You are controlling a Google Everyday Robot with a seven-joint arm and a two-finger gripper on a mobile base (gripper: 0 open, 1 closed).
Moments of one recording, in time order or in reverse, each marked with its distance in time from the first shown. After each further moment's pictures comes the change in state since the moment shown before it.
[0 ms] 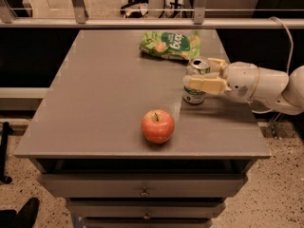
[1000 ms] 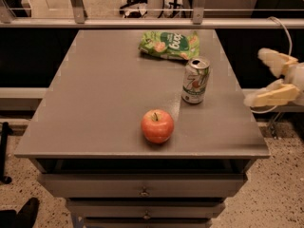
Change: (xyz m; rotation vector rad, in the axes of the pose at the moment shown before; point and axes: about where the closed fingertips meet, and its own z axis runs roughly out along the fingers) arm -0.034 0.015 -0.123 0.183 0.120 -0.021
